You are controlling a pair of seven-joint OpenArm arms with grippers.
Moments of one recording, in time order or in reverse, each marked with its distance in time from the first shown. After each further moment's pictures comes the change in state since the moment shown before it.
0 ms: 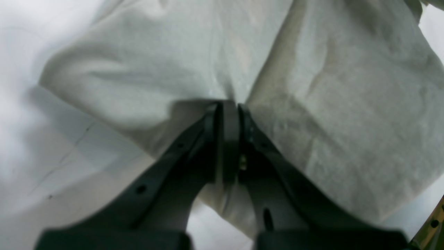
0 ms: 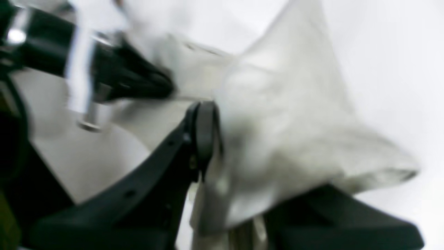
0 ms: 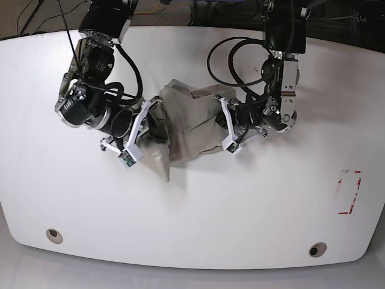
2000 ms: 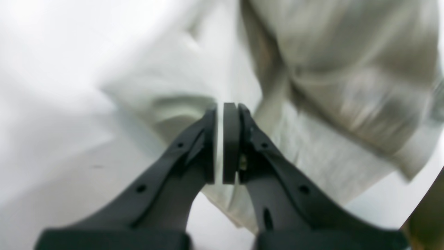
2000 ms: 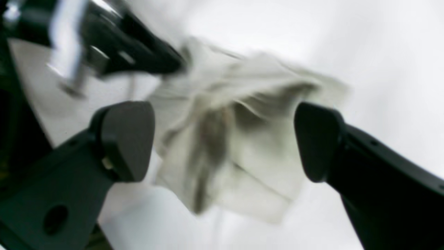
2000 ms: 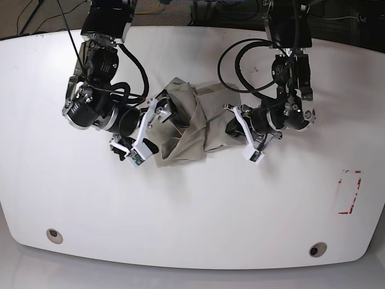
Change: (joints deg) left arm 0.8 0.8 -10.8 7.2 -10.6 -0.2 2.8; right arm -0.2 1.7 -1.8 -2.5 0.5 0.0 1.9
